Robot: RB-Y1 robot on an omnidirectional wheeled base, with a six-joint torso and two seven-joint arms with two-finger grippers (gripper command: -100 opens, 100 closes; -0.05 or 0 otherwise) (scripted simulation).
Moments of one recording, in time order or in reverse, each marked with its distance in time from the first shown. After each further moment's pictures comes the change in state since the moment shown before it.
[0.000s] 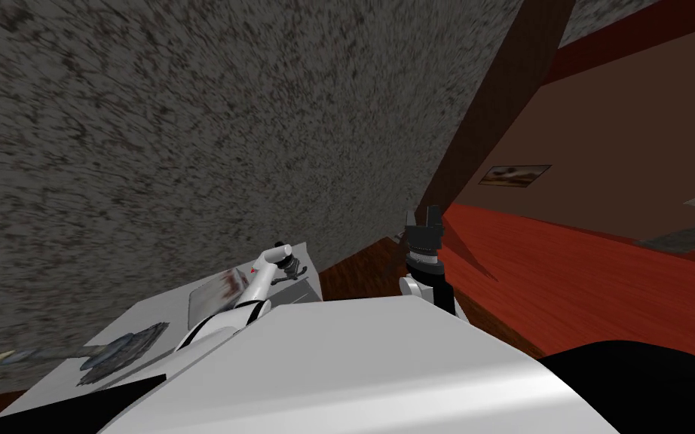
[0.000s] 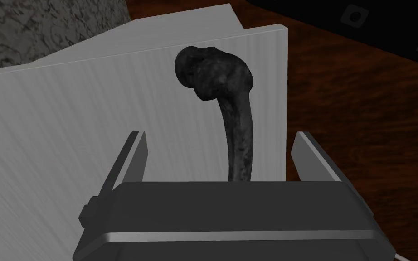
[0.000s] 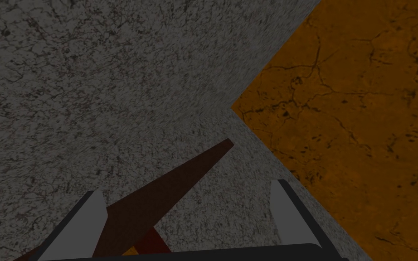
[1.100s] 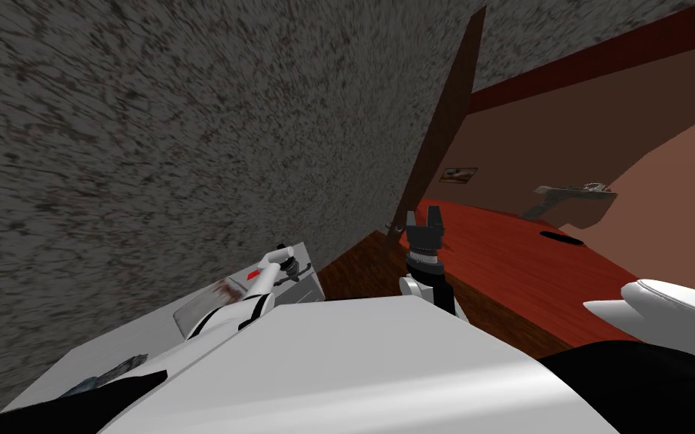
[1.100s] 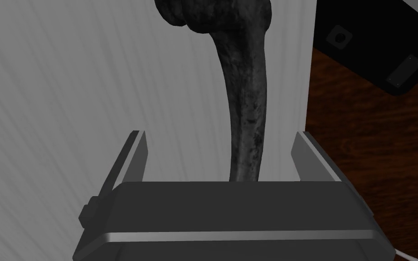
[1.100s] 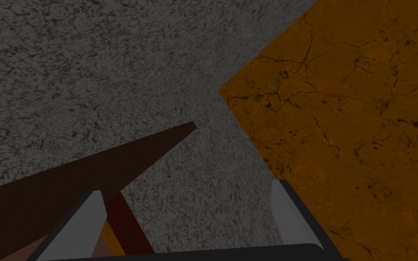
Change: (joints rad) left arm -0.059 -0.016 0.027 0.188 -0.061 -0.098 0.147; right arm 0.000 0.000 0.000 0.000 0.000 0.000 0.000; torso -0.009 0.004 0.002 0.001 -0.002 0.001
